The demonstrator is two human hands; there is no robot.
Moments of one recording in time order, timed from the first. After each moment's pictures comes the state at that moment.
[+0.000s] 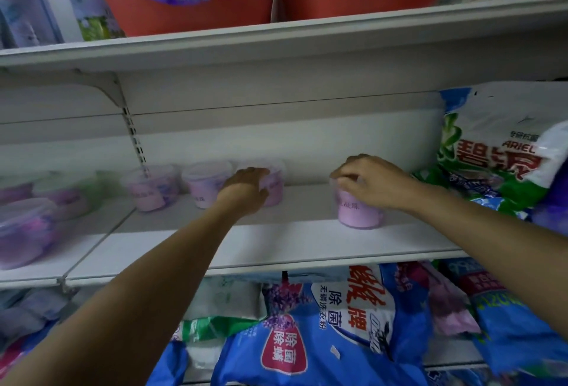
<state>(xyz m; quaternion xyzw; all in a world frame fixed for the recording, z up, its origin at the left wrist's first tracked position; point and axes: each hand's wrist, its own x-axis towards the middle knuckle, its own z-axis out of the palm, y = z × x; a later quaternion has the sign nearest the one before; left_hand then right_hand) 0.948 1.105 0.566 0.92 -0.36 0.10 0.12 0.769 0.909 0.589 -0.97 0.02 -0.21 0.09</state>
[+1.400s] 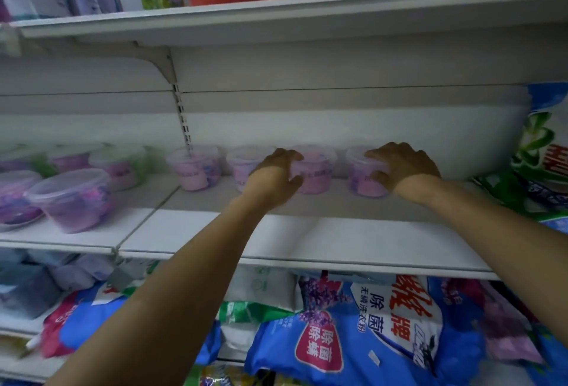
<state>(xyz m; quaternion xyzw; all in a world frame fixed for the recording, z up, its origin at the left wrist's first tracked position) 0.958 1.145 0.565 0.89 -0.37 0.15 0.23 0.849 0.911 0.577 -0.98 0.15 -0.15 -0.02</state>
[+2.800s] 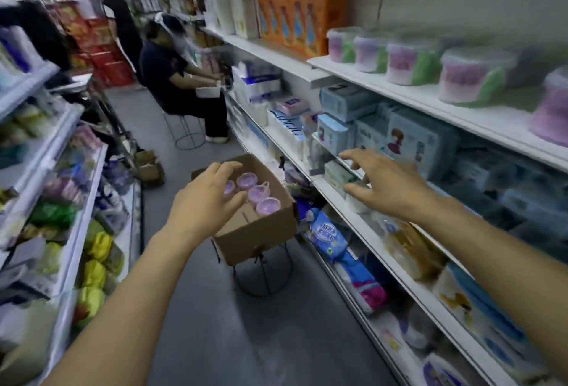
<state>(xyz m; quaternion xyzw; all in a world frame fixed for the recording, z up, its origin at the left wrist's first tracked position) 0.987 2.201 0.460 0.96 0.20 0.18 0.07 1.170 1.953 0.467 -0.90 -0.42 -0.05 0.13</state>
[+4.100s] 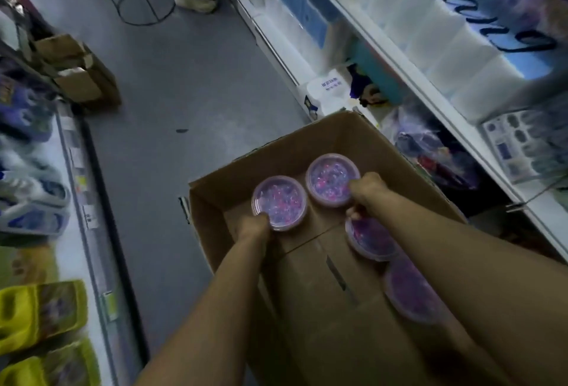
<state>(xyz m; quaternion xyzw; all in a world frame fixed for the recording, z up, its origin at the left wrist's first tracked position) 1.369 2.785 -0.052 0.48 0.65 -0.09 0.58 1.526 2.642 -0.012 -0.87 0.14 0.38 0.29</state>
